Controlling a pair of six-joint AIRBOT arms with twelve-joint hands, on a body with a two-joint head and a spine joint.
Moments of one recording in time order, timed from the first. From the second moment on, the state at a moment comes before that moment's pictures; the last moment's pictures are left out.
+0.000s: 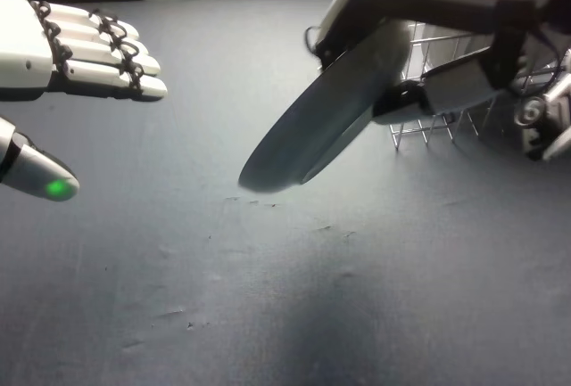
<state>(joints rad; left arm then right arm) 0.18 -0.83 1.41 1.87 -0.82 -0.47 -0.19 -0.96 0.96 -0.46 0.38 -0.28</state>
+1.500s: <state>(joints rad) 0.28 -0.86 1.40 1.80 -0.87 -0.47 -0.22 -0.87 1.12 -0.20 0.27 -0.28</state>
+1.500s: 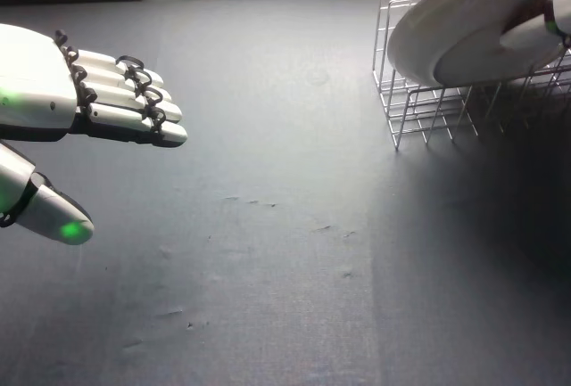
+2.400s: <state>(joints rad) 0.28 -0.86 1.40 1.80 -0.86 -0.46 -0.39 -0.90 1.21 -0.30 0.40 -0.28</state>
